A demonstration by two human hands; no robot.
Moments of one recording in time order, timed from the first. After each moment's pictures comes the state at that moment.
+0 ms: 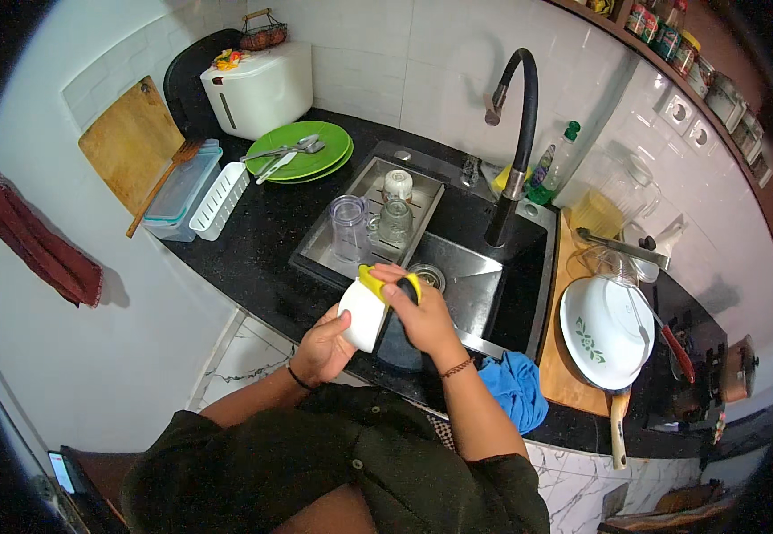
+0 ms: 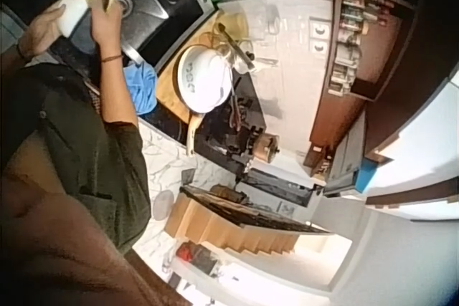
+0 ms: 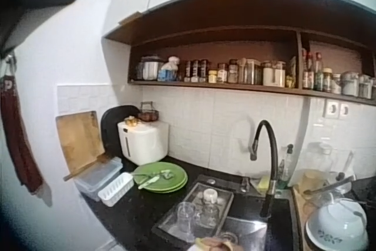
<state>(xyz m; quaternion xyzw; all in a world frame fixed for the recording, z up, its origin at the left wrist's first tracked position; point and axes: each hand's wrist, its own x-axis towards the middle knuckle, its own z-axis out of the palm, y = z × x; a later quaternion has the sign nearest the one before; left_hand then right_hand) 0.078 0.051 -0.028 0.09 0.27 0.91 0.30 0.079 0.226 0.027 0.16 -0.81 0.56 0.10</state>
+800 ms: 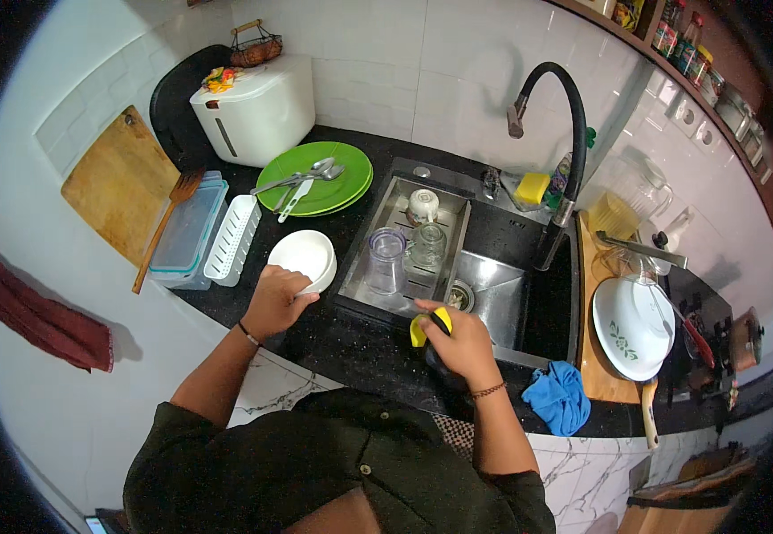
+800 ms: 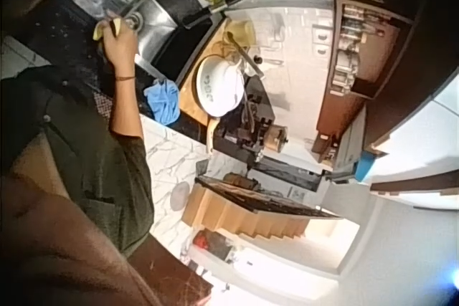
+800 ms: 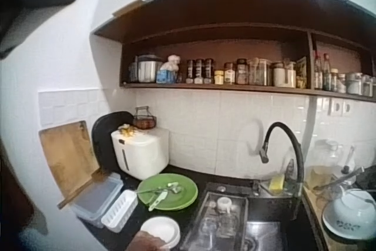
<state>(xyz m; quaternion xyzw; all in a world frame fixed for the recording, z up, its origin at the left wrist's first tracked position) -0.081 -0.095 0.005 0.43 0.86 0.23 -0.15 0.059 0.178 0.044 -0.10 -0.90 0.43 0.02</state>
